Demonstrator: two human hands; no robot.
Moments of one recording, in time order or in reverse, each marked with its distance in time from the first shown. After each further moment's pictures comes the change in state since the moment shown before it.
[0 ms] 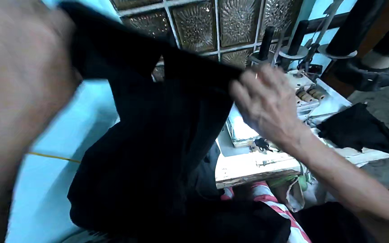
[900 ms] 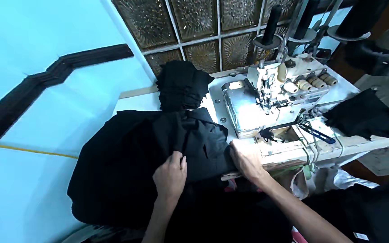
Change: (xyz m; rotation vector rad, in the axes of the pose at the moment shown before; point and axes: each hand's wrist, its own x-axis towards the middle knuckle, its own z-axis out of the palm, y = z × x) left_hand -0.173 0.198 0.134 -0.462 -0.187 -0.439; right_hand -0.153 -0.113 0.088 0.244 -0.359 0.592
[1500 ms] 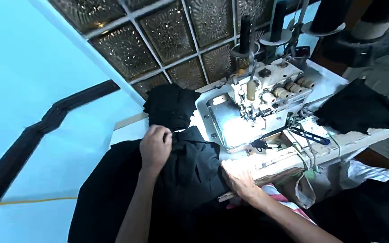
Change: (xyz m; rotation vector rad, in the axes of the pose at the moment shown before) left_hand 0.155 0.006 -0.011 -0.056 -0.017 0.272; right_hand -0.008 0.006 0.016 -0.011 0.083 -0.021
